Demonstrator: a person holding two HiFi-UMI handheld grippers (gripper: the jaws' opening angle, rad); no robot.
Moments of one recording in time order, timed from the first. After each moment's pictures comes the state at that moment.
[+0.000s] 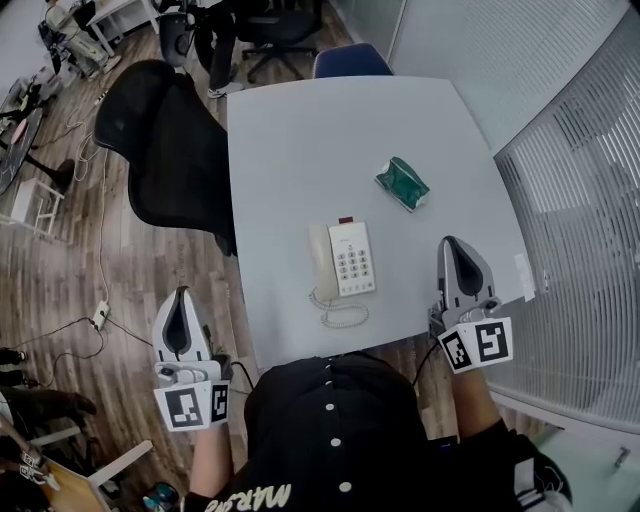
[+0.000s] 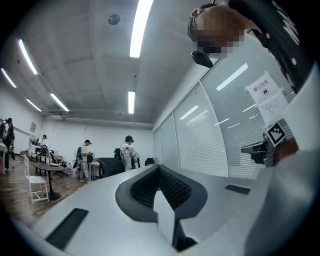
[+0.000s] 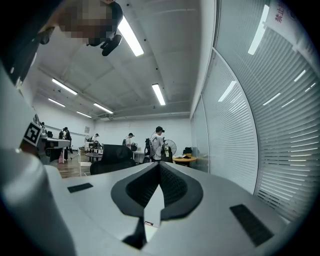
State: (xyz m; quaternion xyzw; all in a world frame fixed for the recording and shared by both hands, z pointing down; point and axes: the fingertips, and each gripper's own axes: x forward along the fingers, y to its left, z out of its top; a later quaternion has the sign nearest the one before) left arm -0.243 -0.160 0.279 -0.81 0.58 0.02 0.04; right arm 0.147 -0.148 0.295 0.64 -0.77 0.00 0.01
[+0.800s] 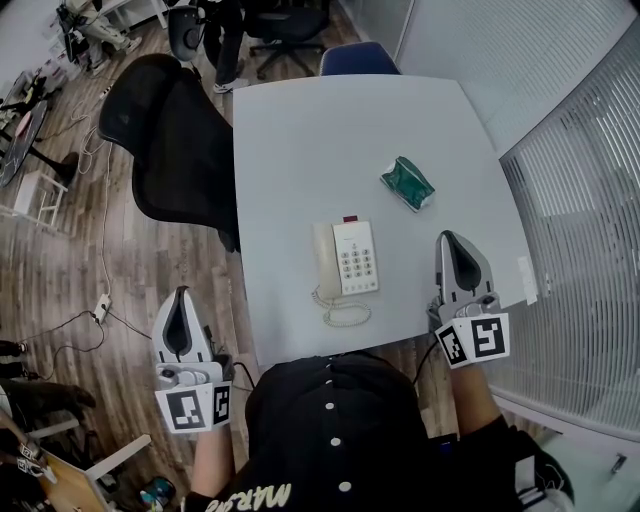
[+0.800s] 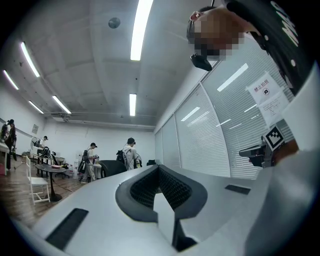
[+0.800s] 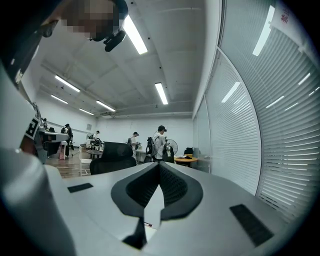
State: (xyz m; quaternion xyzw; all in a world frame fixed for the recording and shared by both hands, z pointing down) left arm -0.246 -0.155 0.272 -0.80 0.59 0.03 0.04; right arm 0.137 -0.162 0.297 0.63 -0.78 -0.01 0.02
